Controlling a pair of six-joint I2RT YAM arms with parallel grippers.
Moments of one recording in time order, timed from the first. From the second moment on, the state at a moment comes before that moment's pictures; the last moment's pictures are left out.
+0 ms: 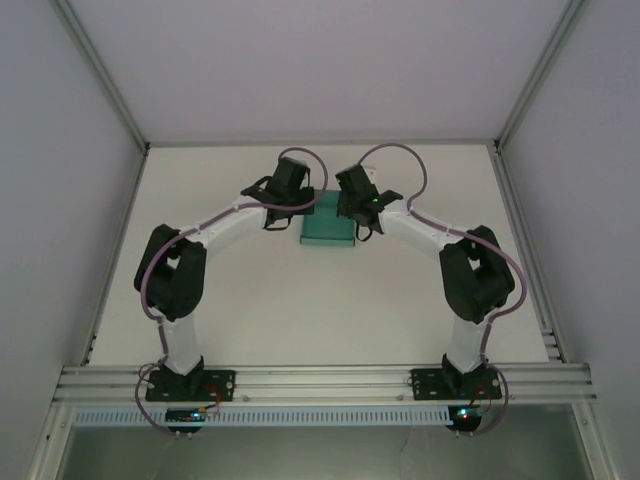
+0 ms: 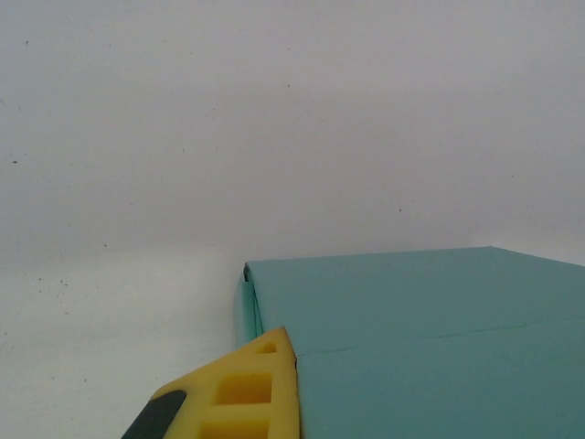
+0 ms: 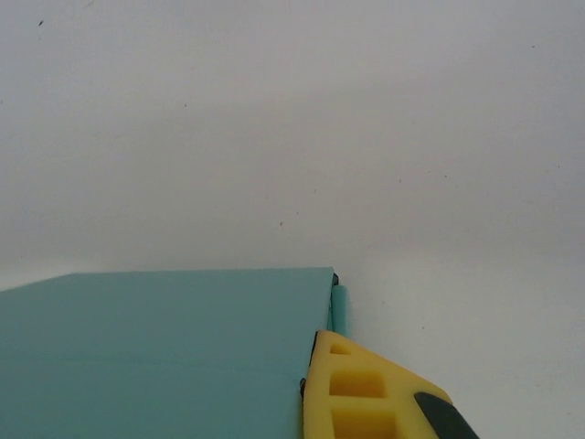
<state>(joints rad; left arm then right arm) -0.59 1.87 1.41 -0.34 -0.11 -0.49 0.58 1.84 1.36 -0.36 0.31 0.59</state>
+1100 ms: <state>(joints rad) -0.52 1.52 1.16 -0.35 0.04 -0.53 0.74 1.71 0.90 0.18 0.49 0.34</state>
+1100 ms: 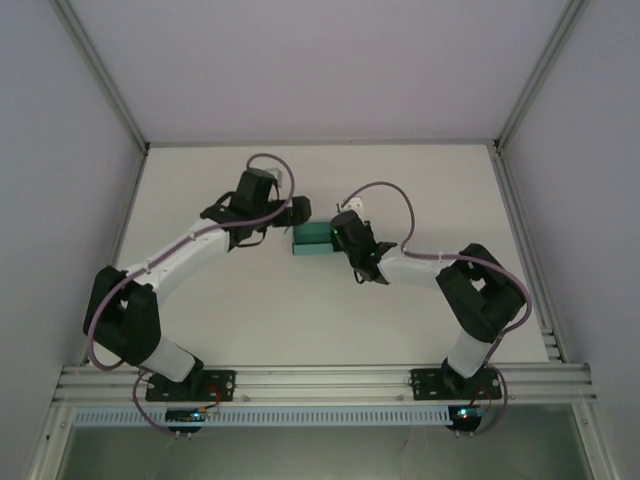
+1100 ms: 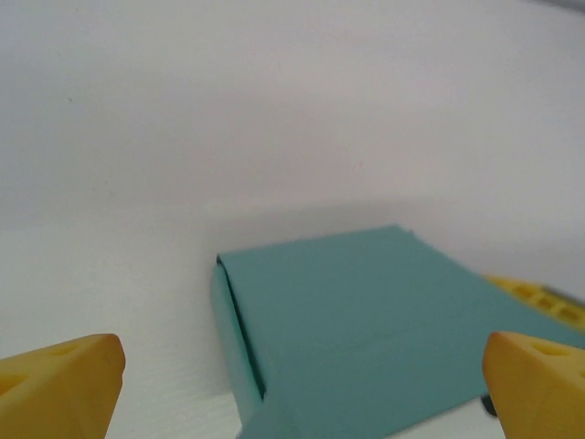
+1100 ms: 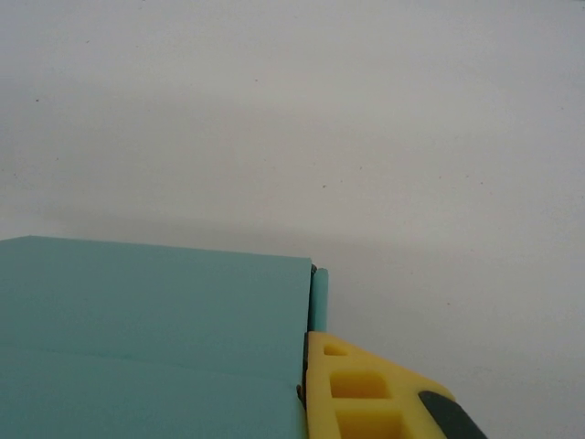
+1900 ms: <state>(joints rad) -0.41 1.77 1.01 -0.11 0.41 -0.70 0.82 1.68 0.78 0.21 0.48 0.25</state>
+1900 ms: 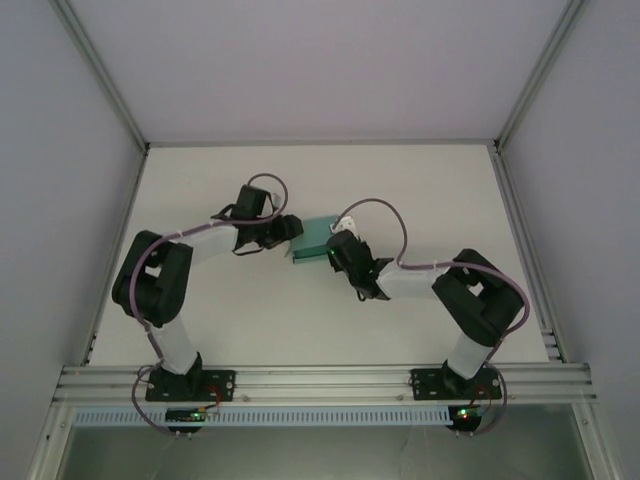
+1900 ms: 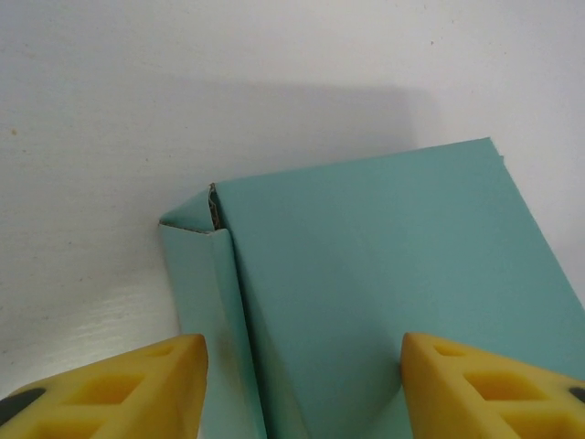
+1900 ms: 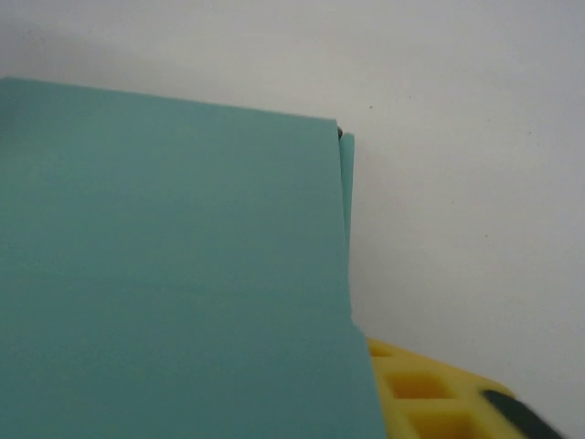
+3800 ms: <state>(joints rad) -0.20 1.91 0.80 0.47 0.80 -0.79 0.40 2.07 1.24 0.19 -0.89 0.85</state>
